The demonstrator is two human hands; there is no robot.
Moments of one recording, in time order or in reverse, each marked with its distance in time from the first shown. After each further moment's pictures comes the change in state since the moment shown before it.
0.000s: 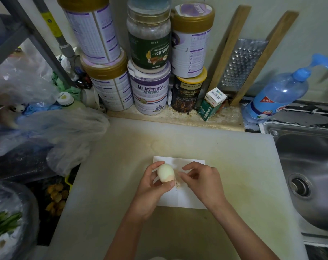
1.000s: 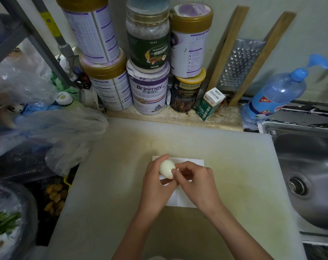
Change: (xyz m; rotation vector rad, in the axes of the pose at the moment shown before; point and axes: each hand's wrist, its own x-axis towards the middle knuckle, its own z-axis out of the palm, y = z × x) left_hand -0.004 0.014 0.031 0.480 0.182 0.325; right_hand -0.011 -0.021 0.004 0.220 0.041 -0.078
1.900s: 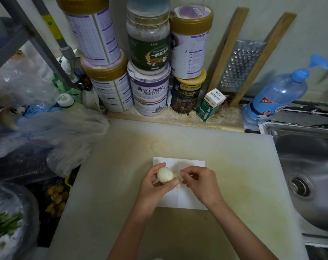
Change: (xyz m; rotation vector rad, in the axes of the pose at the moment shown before) left_hand 0.000 -0.010 -0.014 -0.256 -0.077 -0.327; right_hand 0.012 0.030 -0.002 0.017 -0.072 0.159
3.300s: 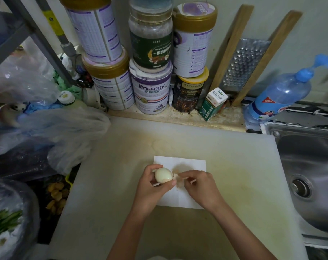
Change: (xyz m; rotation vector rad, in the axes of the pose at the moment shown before) left_hand 0.003 -0.006 -0.007 0.155 0.063 0.069; right_hand -0.003 0.007 0.003 -0.201 -0.113 -0.047
